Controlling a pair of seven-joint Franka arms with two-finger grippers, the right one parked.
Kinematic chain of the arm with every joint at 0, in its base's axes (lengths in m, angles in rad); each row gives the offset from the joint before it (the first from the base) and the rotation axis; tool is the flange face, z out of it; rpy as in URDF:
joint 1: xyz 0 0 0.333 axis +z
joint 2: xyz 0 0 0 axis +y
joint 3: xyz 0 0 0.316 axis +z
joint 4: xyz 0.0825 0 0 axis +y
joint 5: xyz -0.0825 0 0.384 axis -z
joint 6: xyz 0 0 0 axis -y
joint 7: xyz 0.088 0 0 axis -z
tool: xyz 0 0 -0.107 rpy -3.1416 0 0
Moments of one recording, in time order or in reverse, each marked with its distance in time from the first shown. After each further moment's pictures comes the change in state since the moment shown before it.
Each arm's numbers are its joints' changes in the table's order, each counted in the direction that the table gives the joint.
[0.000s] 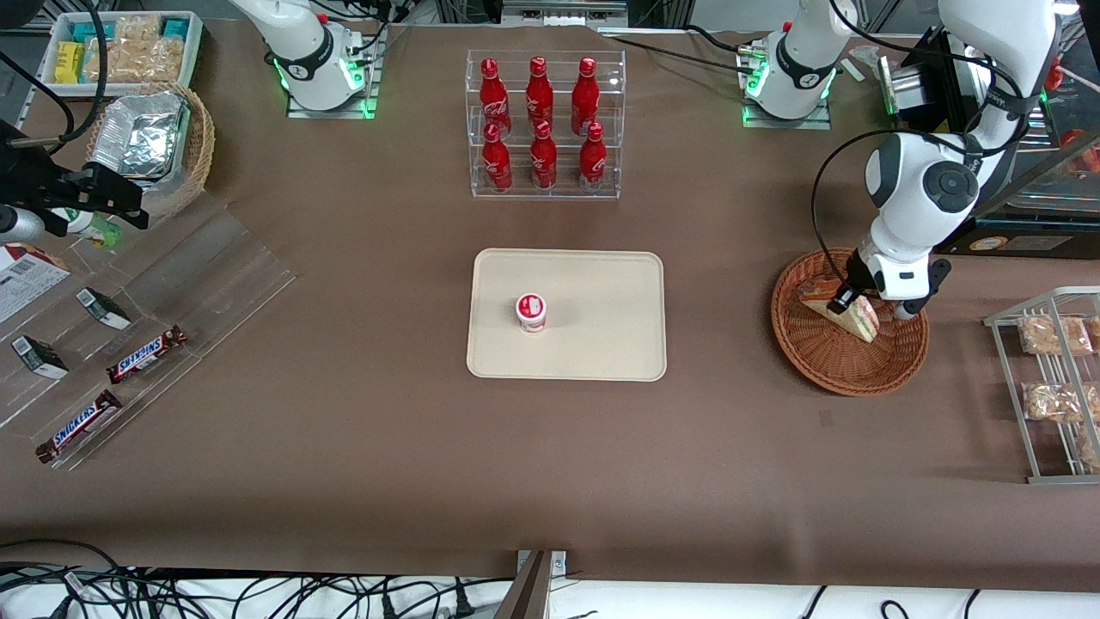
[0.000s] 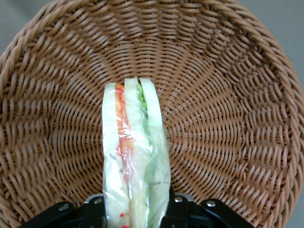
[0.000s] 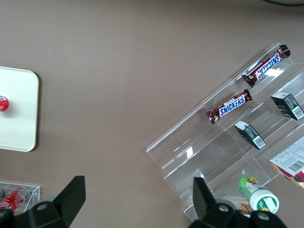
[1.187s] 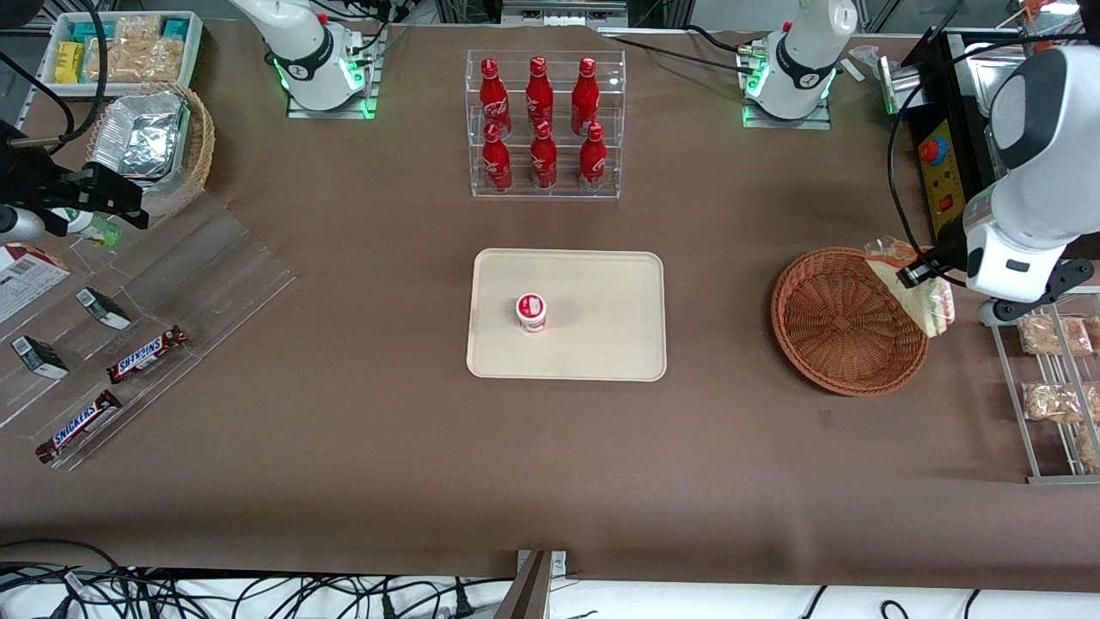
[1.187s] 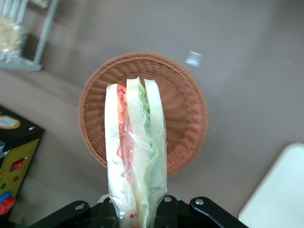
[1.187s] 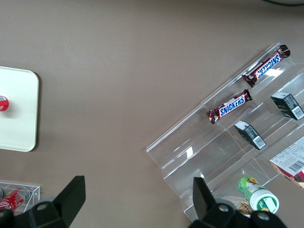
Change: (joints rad) arm -0.014 -0.105 -0.064 -0.668 0.074 -0.973 0.429
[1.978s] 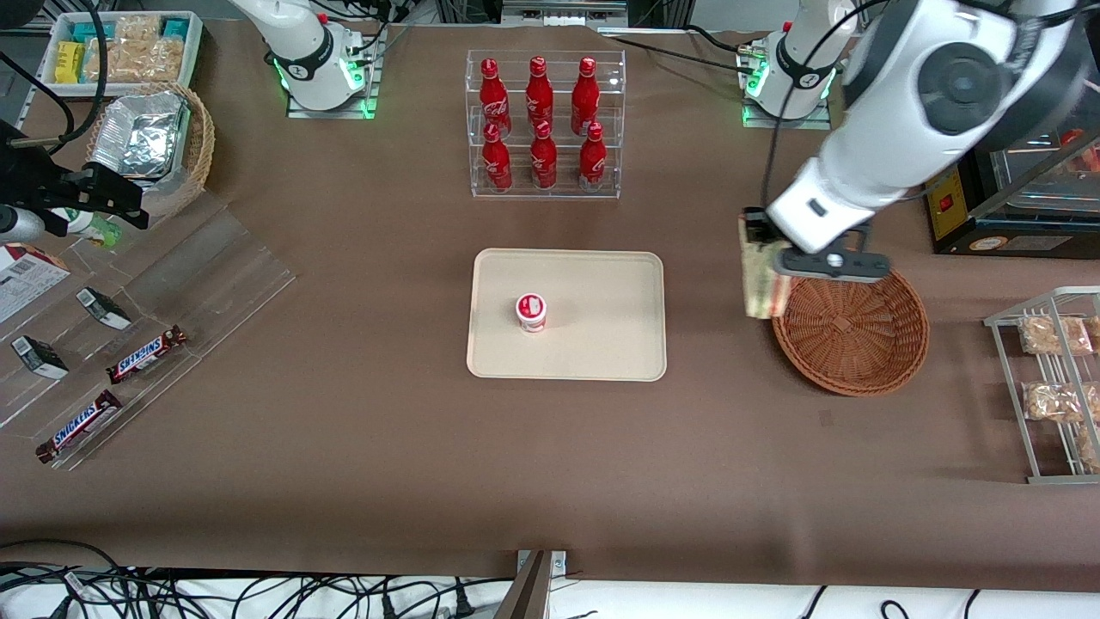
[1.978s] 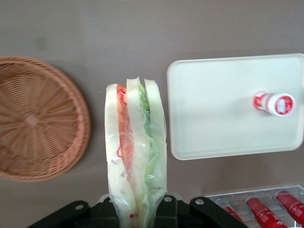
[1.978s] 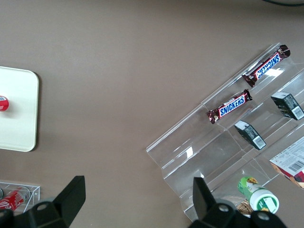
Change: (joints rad) arm -0.017 0.054 -0.357 -0.061 0.075 0.019 0.167
